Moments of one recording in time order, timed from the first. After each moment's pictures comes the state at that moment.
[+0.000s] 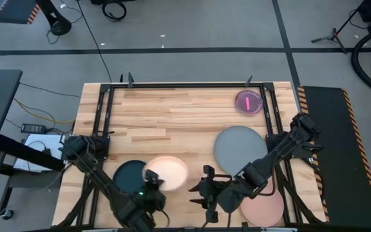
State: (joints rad) left arm -0.84 1.98 1.63 -1.23 -0.90 -0.52; right arm 0.67 1.78 1.54 -0.37 0.49 0.52
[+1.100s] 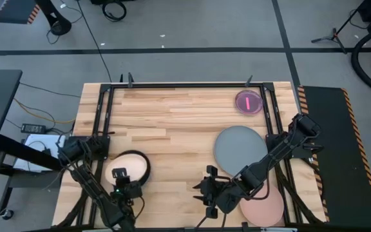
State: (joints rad) left arm -0.97 1.99 1.38 -1.49 -0.44 -1.20; right arm 0.67 1.78 1.36 -0.30 0.53 0.58
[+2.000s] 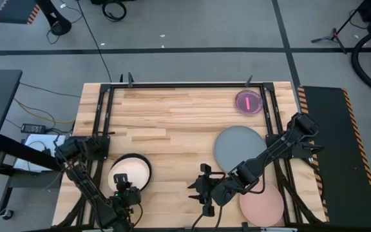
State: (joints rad) left arm -1.02 1.95 1.34 -1.29 -0.45 -1.19; right arm 0.62 1.78 1.35 -0.20 0.42 0.47
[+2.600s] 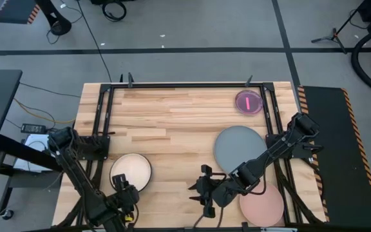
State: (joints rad) left arm -1.03 1.79 1.33 -1.16 -0.51 -1.25; right arm 0.63 1.78 1.35 -0.20 0.43 0.50
